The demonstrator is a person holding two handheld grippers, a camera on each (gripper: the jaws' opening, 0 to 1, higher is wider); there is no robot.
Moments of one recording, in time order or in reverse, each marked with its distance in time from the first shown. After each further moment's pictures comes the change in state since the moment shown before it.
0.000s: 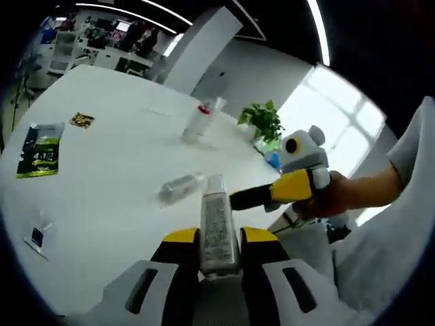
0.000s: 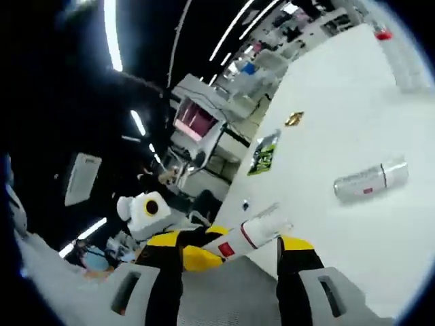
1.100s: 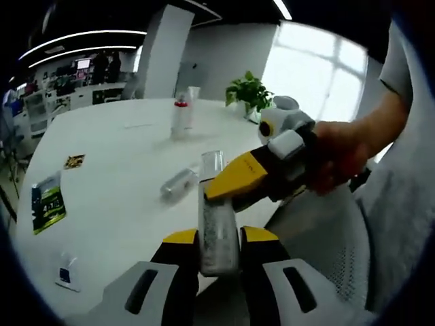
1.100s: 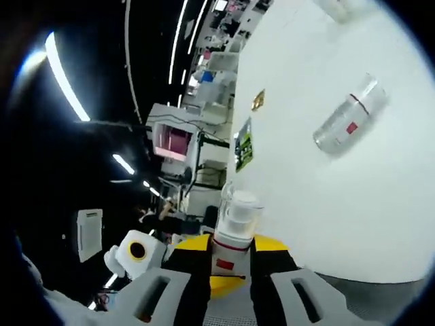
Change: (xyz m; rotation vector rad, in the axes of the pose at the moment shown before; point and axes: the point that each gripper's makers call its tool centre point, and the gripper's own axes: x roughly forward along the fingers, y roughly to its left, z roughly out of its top) left arm 0.010 -0.002 -0.024 0.340 0.080 0.097; right arm 0.007 -0.002 0.000 0.055 -0.076 -0.030
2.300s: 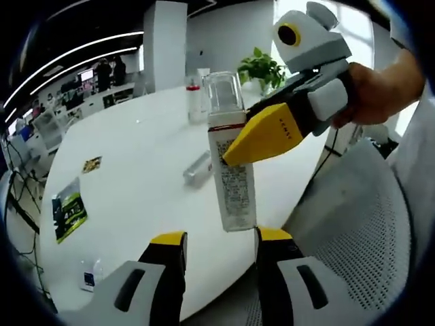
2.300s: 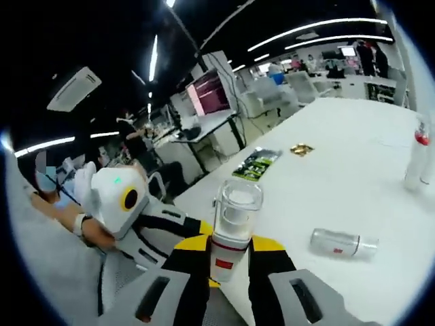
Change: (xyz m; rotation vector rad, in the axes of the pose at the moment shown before) left arm 0.010 0.028 -0.023 0.127 0.113 0.149; right arm 0.002 0.011 0.020 -0.819 0.092 -0.157
